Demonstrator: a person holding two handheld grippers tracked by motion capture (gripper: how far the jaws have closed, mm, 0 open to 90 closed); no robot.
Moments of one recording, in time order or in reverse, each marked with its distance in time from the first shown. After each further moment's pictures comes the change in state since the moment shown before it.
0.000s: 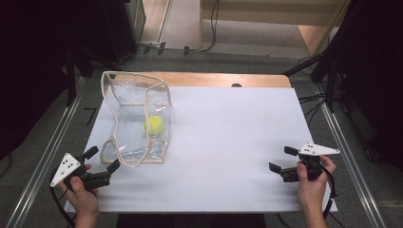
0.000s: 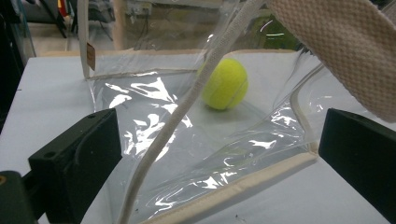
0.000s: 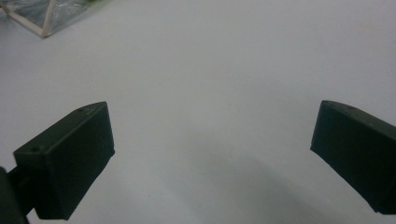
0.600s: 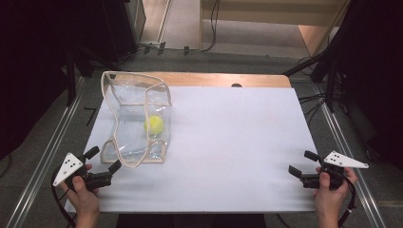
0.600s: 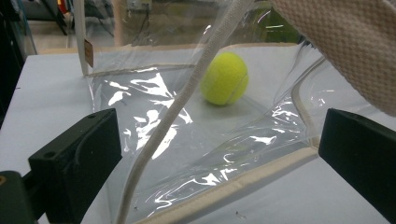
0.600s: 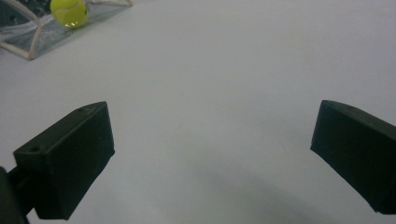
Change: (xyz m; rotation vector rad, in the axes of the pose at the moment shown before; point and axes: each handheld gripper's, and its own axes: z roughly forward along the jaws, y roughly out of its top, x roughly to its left) left arm -0.002 0.000 0.002 0.021 0.007 0.018; right arm -0.027 -0.034 -0.042 -0.137 -0.062 0.045
